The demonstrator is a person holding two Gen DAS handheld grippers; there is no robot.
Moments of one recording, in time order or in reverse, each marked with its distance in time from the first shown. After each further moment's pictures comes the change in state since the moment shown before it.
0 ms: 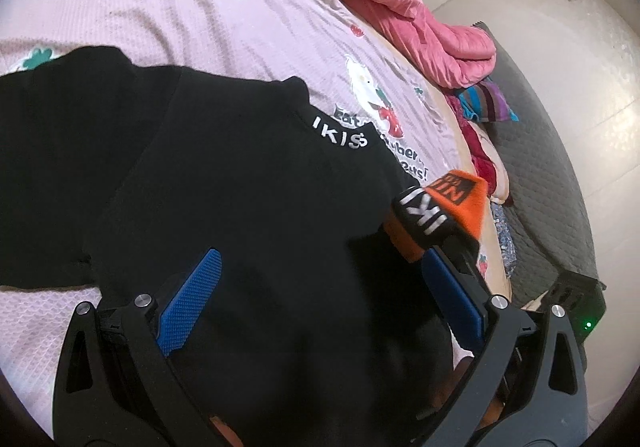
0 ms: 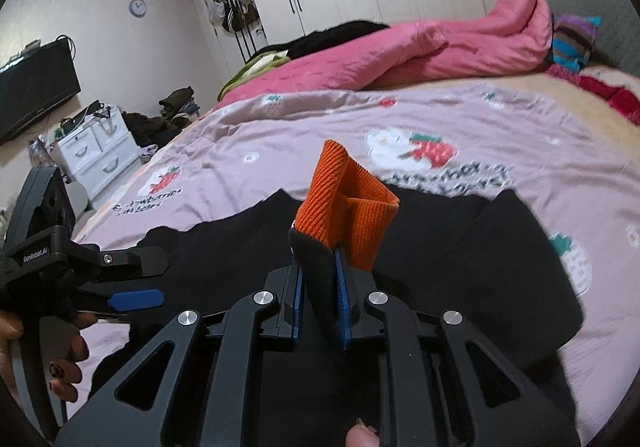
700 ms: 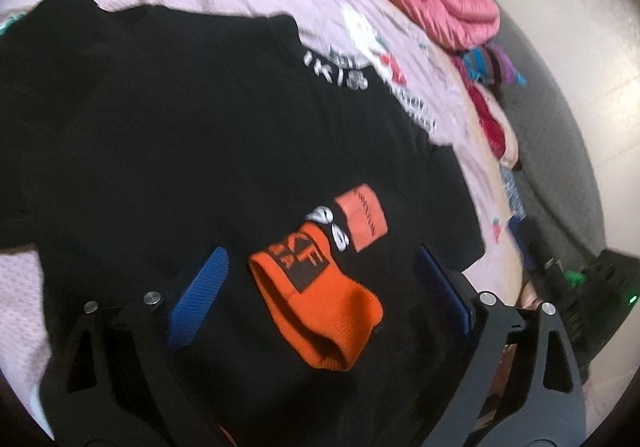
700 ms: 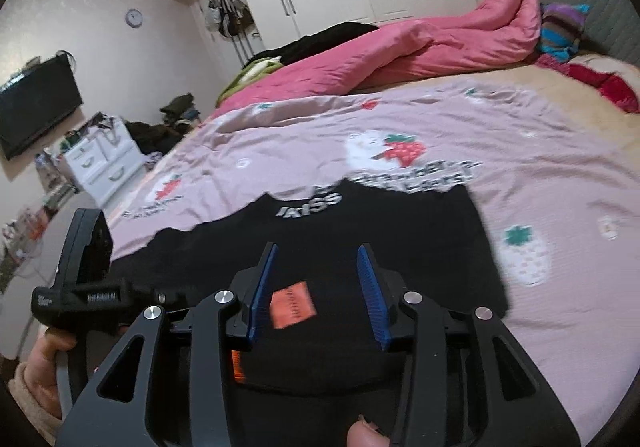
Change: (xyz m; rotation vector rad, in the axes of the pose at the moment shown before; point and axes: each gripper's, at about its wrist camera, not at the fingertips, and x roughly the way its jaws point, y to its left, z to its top) left arm 0.041 -0.014 -0.029 0.055 0.127 0.032; right arm -0.065 -0.043 0.009 0.001 -0.030 -0.040
